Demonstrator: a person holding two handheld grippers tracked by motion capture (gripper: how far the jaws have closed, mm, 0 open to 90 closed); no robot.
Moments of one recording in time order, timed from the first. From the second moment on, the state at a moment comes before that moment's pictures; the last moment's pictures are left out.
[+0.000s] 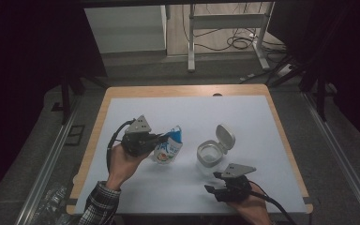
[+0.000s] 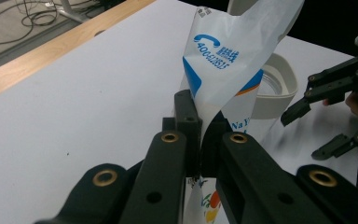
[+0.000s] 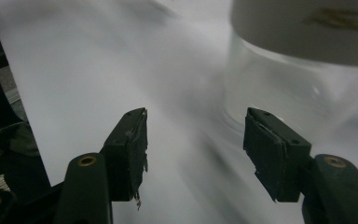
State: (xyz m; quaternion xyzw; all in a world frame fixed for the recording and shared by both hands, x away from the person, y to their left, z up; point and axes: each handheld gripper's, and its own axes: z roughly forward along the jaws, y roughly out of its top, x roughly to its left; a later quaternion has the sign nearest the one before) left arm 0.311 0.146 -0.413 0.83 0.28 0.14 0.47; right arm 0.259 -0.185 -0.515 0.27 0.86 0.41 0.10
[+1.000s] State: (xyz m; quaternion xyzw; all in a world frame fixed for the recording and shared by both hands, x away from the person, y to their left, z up) left arm 0.293 0.127 -0.395 0.82 0.28 0.12 0.48; right arm 0.259 -0.104 -0.530 0.25 0.88 0.40 0.12
